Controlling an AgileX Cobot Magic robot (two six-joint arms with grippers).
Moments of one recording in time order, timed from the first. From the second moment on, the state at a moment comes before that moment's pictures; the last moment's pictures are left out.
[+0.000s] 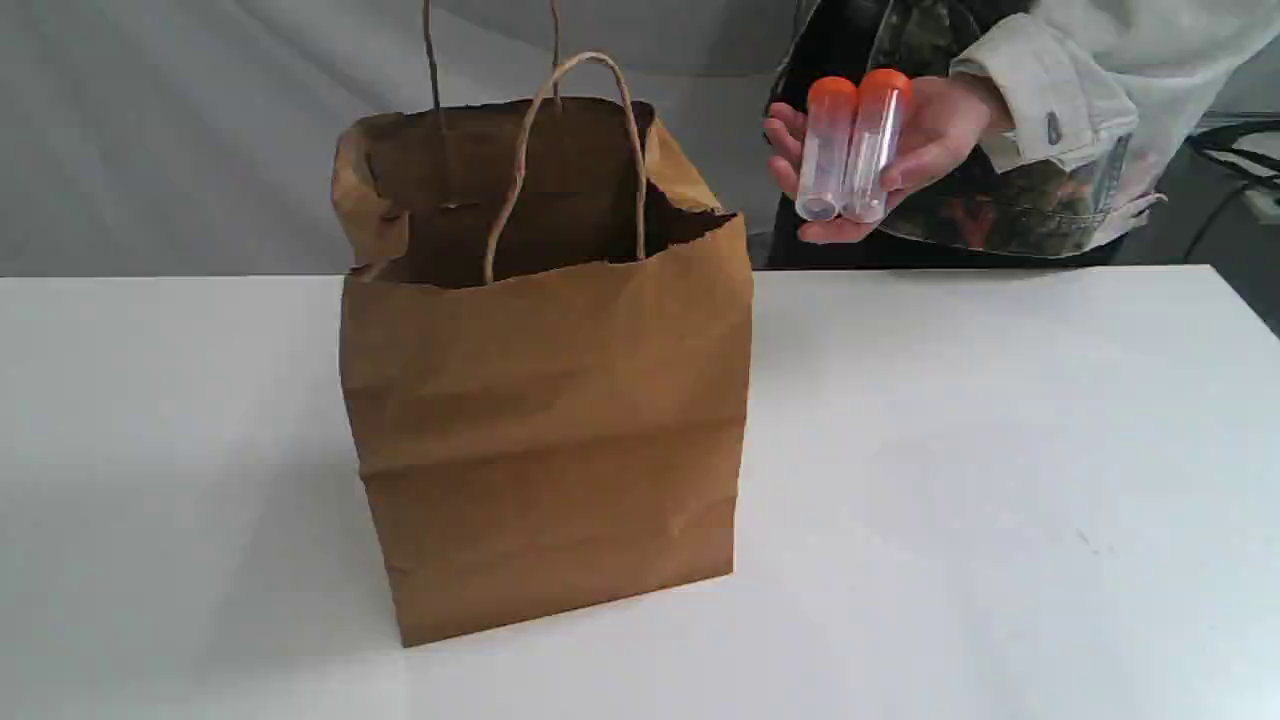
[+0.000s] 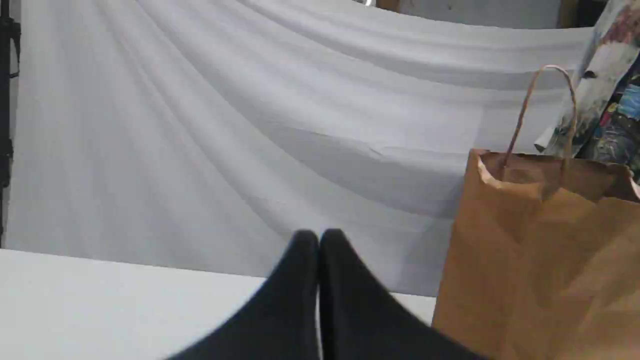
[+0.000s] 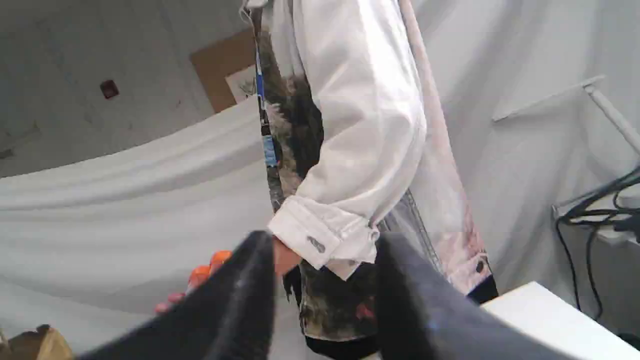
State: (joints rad) left arm -0.01 0.00 0.00 -0.22 -0.05 0.09; right arm -0.08 0.01 0.00 0.38 -0.20 0.03
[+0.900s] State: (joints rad) left arm -0.01 0.00 0.00 -0.22 -0.10 0.09; right arm -0.08 0.00 -0.04 -0.12 -0.86 0.76
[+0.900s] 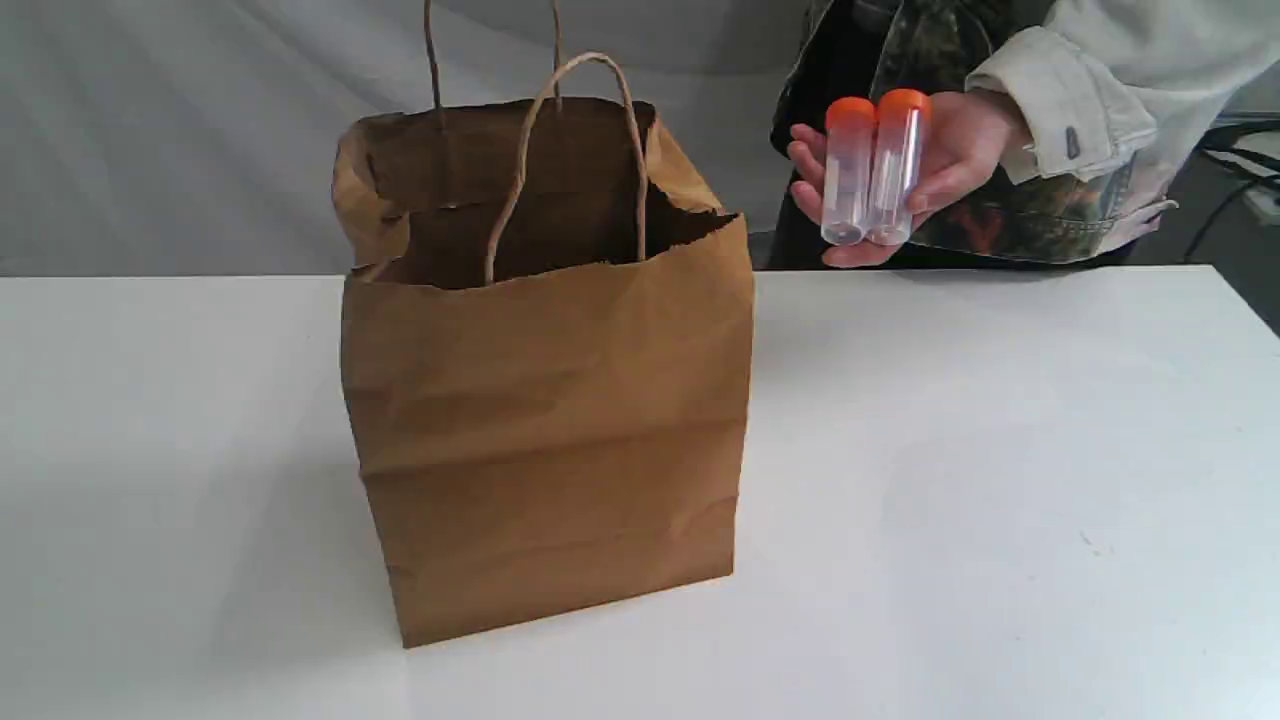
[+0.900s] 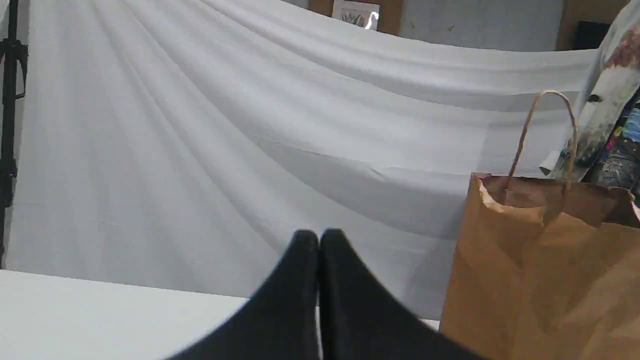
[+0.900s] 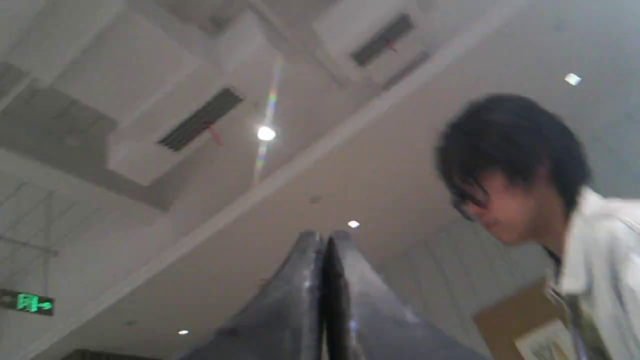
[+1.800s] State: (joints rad) left arm -0.01 0.00 0.00 -0.22 -0.05 0.04; right arm -0.08 1.01 -0.88 -0.59 -1.08 0.60
